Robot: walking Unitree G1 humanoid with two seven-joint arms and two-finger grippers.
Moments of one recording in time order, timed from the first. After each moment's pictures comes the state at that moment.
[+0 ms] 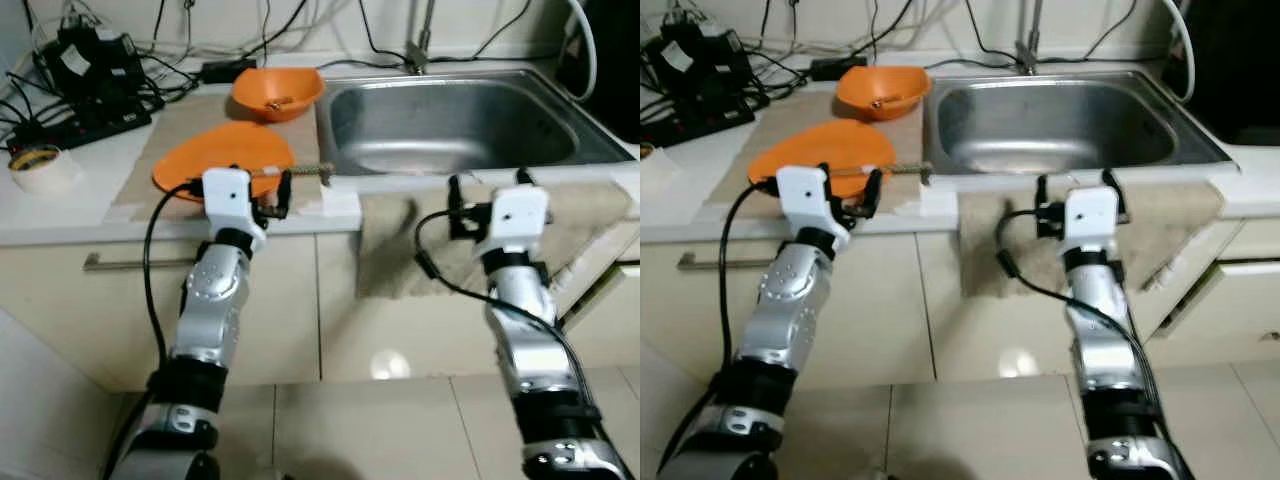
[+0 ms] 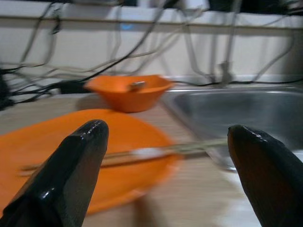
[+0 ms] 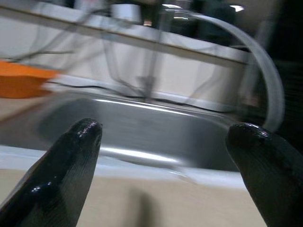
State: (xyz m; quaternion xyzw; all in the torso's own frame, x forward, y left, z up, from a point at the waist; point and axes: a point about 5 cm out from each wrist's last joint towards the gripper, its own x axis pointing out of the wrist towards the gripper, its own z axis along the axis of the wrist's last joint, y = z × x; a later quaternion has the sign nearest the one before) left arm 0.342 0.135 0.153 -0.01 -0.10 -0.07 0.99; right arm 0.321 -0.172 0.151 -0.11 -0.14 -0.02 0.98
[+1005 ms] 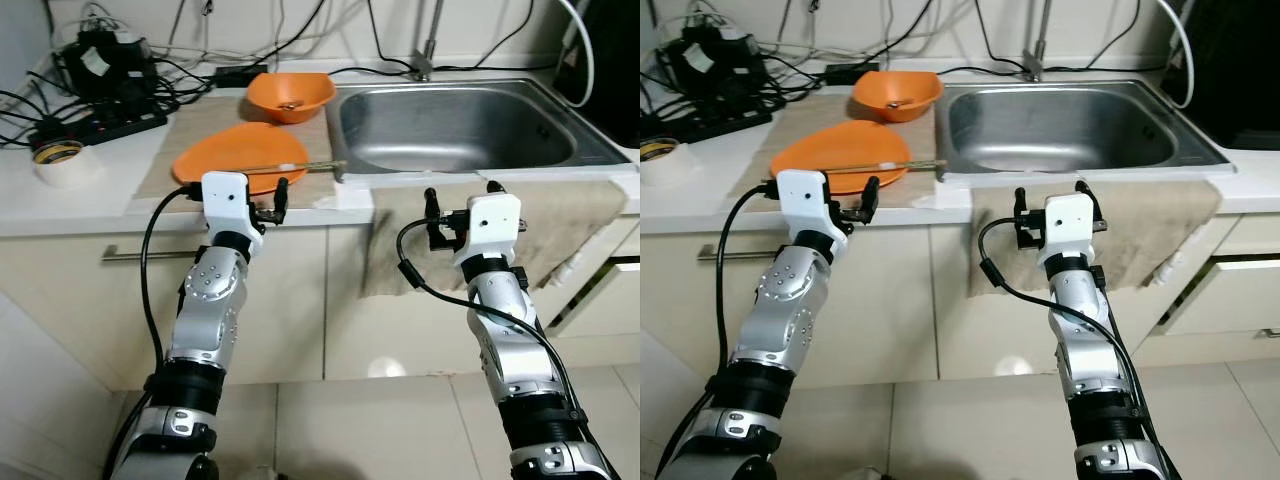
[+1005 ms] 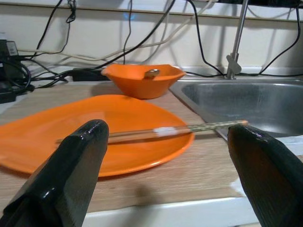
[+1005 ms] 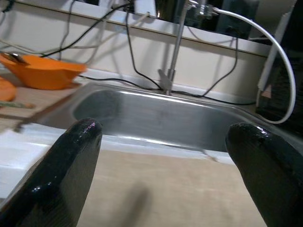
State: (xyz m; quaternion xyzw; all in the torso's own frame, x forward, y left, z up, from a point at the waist) left arm 0.341 0.134 0.148 -0.01 -0.06 -0.06 1.00; right arm 0.319 -0.164 0.138 -0.09 -0.10 0.00 0.99
